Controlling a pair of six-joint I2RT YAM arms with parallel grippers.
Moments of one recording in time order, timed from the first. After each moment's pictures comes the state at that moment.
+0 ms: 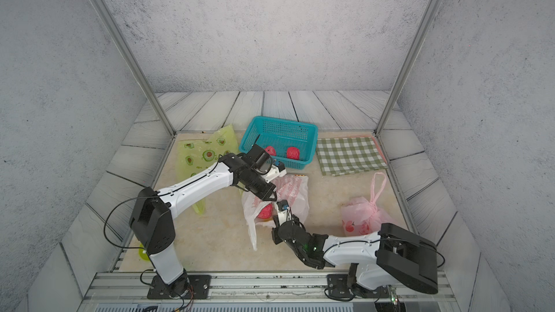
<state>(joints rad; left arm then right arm) -0.74 1.78 1.51 -0.91 0.49 -0.02 1.19 1.32 0.35 0.40 0.49 0.49</state>
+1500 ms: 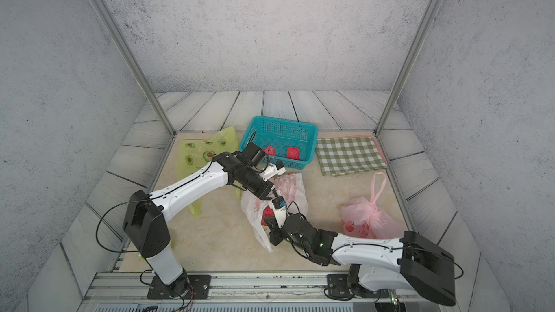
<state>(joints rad) -0.73 1.74 1.51 -0.91 0.60 -0.03 1.15 1.21 0.43 0.39 0.20 0.43</state>
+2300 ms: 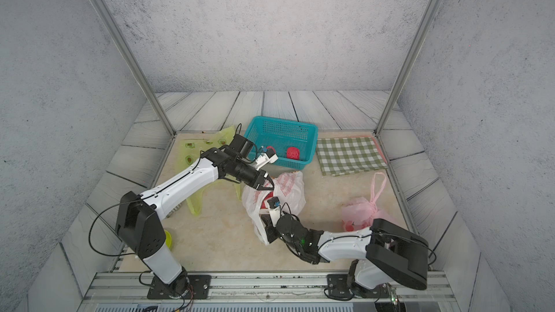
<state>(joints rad) -0.62 1.70 1.49 -0.82 0.77 -0.10 1.15 1.33 0.44 0.52 0.24 0.41</state>
